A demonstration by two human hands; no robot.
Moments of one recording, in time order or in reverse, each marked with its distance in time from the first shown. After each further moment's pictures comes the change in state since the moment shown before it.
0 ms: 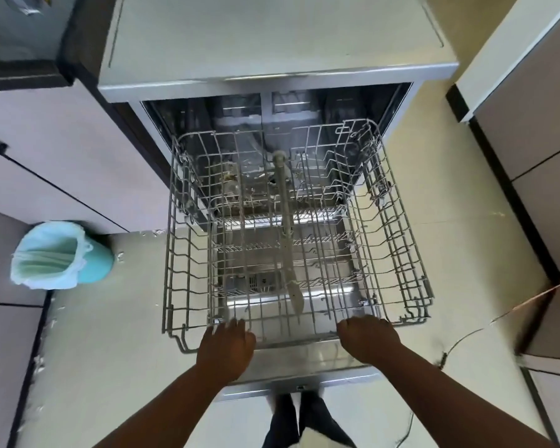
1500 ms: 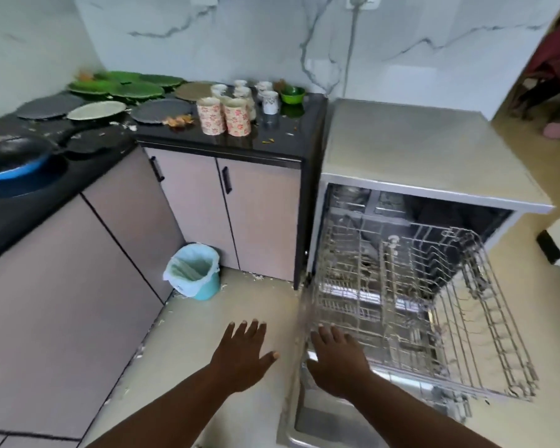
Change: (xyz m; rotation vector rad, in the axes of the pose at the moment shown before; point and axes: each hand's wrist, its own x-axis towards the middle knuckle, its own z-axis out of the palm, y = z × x) left_hand -0.196 -0.176 -0.046 0.258 0.473 -0.006; right_hand -0.085 -0.282 -0.071 -0.087 0.174 -0.347
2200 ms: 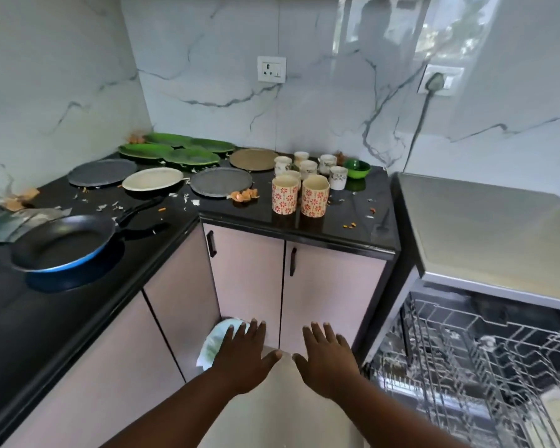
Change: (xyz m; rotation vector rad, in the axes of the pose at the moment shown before) left_hand 0.119 -0.282 -0.140 -0.151 0.099 -0.095; right_hand 0.261 -0.199 -0.150 0.056 0.121 0.024
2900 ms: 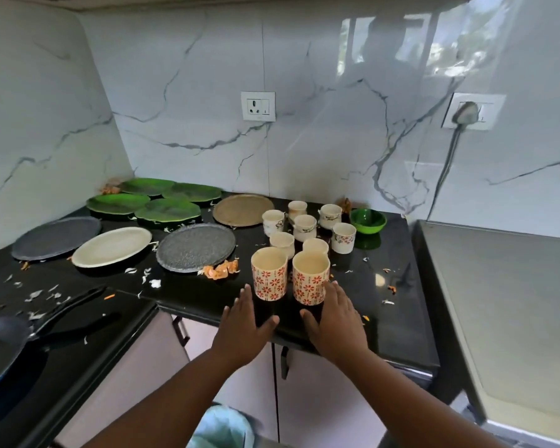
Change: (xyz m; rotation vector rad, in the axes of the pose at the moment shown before) left_hand 0.265 0.011 -0.157 -0.401 0.340 -0.121; right_hand 0.252 0.081 -0.171 0.380 0.420 0.097
